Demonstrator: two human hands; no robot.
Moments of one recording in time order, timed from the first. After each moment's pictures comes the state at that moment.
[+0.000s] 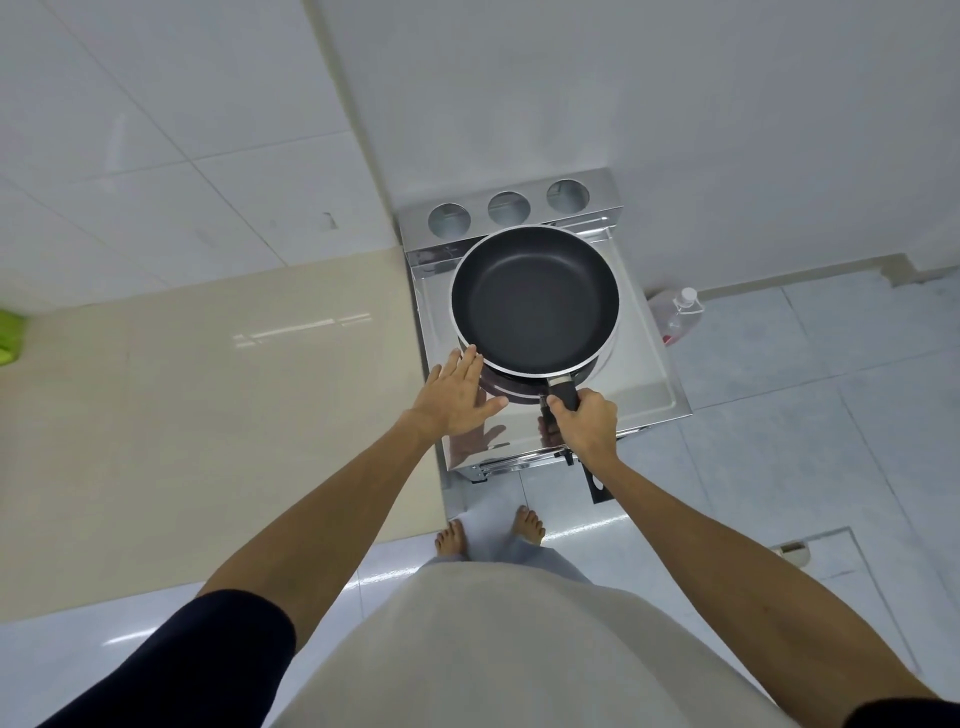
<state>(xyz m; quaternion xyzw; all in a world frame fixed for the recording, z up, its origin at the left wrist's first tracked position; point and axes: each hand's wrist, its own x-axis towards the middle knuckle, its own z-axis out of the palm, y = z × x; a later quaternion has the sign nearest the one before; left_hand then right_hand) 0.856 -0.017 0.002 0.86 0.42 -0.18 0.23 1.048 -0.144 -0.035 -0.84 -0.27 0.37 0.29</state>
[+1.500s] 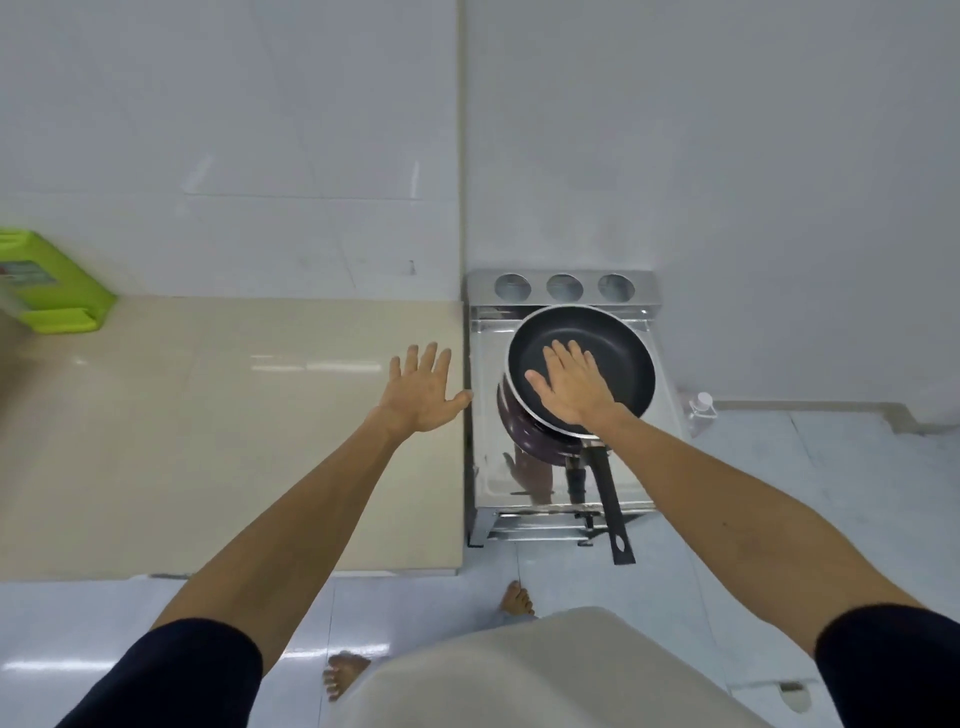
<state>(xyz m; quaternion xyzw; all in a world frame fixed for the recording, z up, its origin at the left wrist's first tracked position) 0.749 0.019 0.078 0.83 0.53 -0.09 0.14 1.007 -0.024 0.079 -0.71 -0.68 0.16 -0.04</state>
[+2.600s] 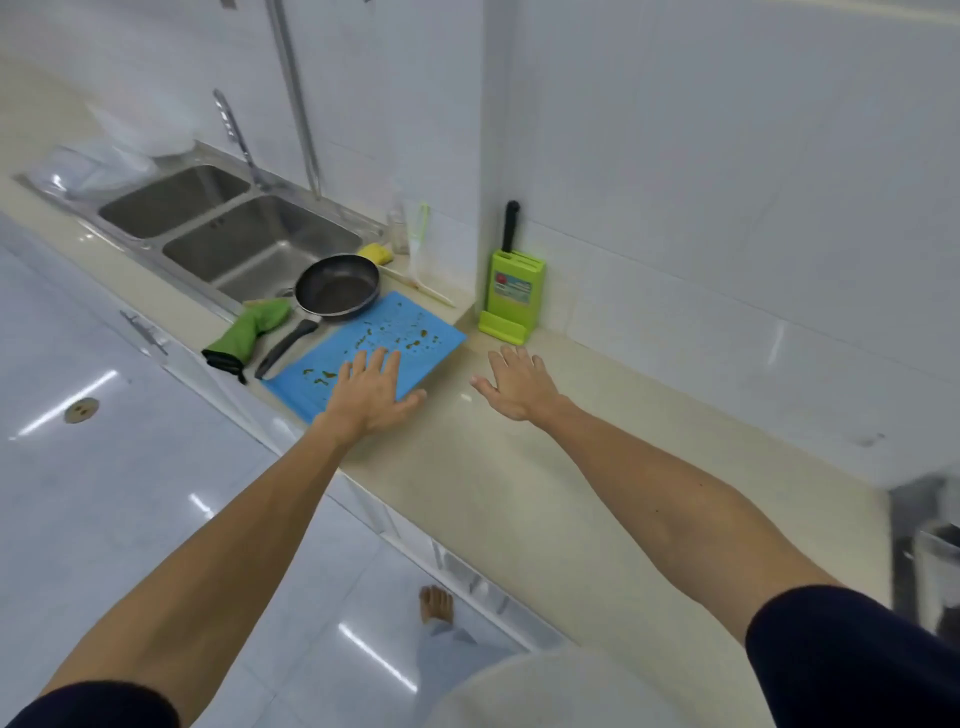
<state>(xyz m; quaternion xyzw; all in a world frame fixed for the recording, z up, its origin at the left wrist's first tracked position) -0.024 -0.001 0.126 0.60 0.79 -0.01 0.10 0.191 0.132 0.100 -0.43 -0.89 0.11 -0.06</state>
